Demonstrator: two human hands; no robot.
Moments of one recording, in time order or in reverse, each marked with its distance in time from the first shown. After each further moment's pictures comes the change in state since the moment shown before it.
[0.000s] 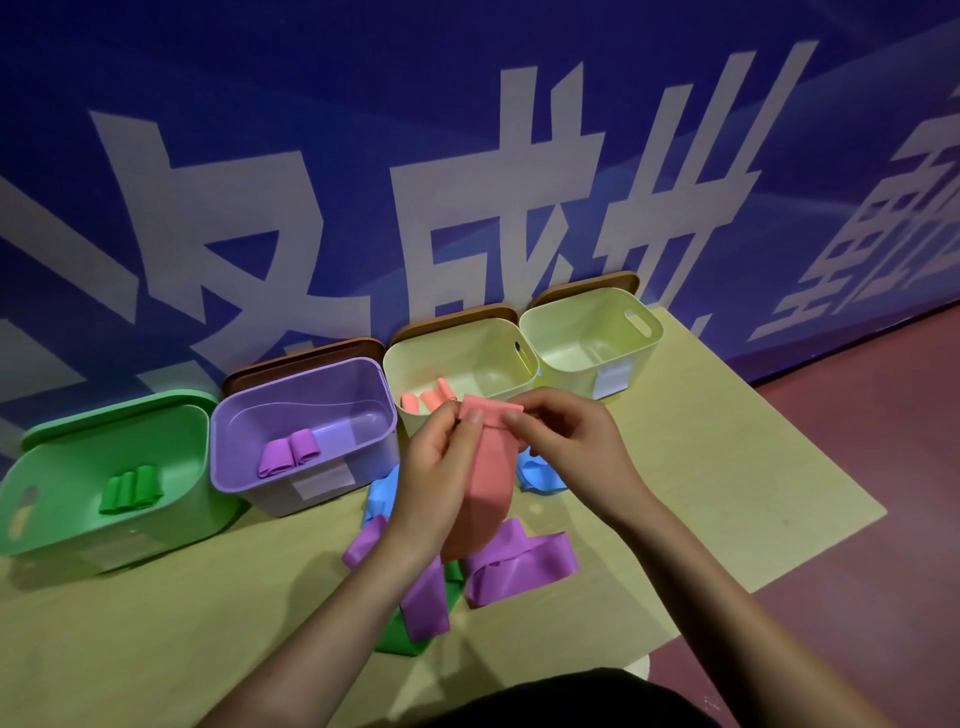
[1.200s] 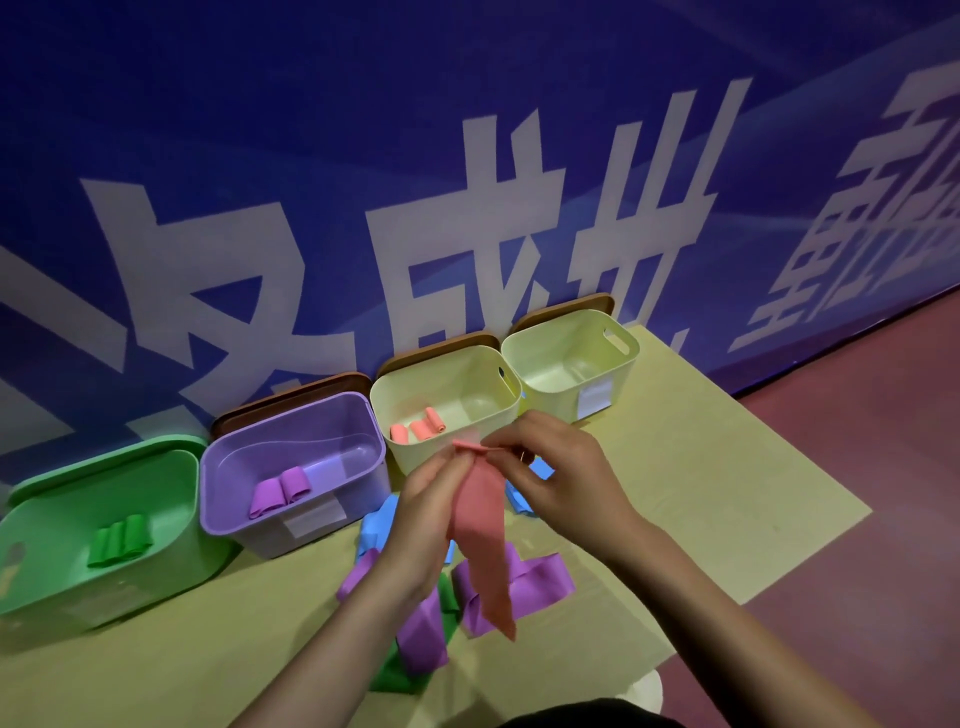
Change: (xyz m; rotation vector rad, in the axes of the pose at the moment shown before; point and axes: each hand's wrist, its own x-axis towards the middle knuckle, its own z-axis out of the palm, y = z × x) left_hand -0.007 0.007 0.008 -0.321 -0.050 -0.264; right_hand -0.012 0.000 -0.008 -0.459 0.066 -0.520
